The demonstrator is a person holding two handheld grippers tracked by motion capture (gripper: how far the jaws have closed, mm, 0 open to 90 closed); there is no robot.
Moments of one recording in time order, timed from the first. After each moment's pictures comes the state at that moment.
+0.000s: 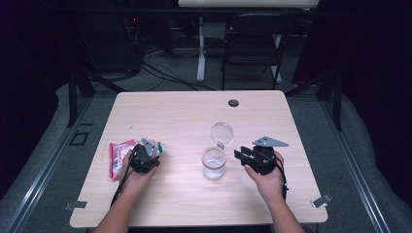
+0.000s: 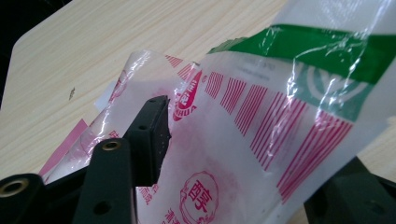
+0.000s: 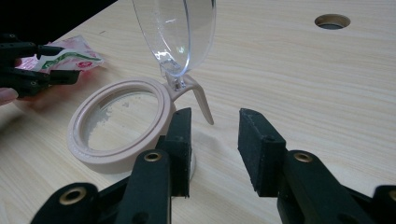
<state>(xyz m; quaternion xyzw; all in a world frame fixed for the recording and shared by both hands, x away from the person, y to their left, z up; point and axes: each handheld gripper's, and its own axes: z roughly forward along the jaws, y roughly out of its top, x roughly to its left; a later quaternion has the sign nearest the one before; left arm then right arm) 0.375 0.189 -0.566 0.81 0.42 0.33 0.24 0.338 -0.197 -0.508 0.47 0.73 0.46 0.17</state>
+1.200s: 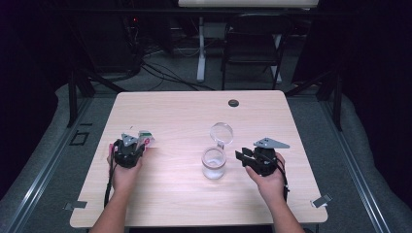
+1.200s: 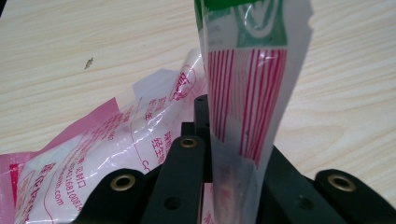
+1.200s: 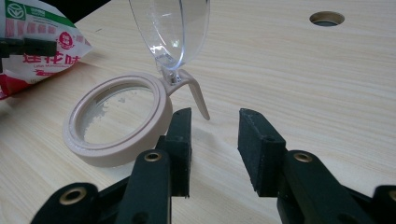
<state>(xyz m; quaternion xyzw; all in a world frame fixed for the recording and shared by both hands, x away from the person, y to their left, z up) 0.381 0.234 -0.547 0.74 0.52 0.26 0.34 0.334 -0.199 -0.509 0.48 0.73 0.45 0.17</state>
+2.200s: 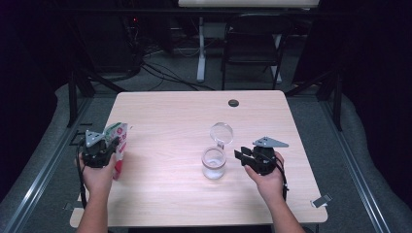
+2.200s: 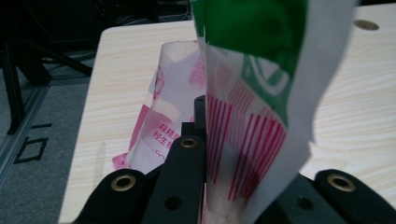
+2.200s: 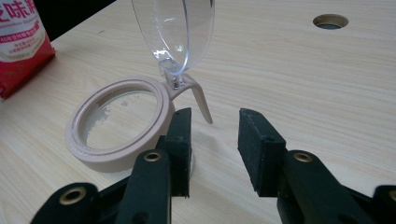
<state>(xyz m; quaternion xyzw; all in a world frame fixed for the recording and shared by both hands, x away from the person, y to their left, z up) 0.348 0.294 -0.491 0.67 0.55 0.30 0.39 0.337 -0.197 -0.508 0.47 0.74 0.46 0.17</state>
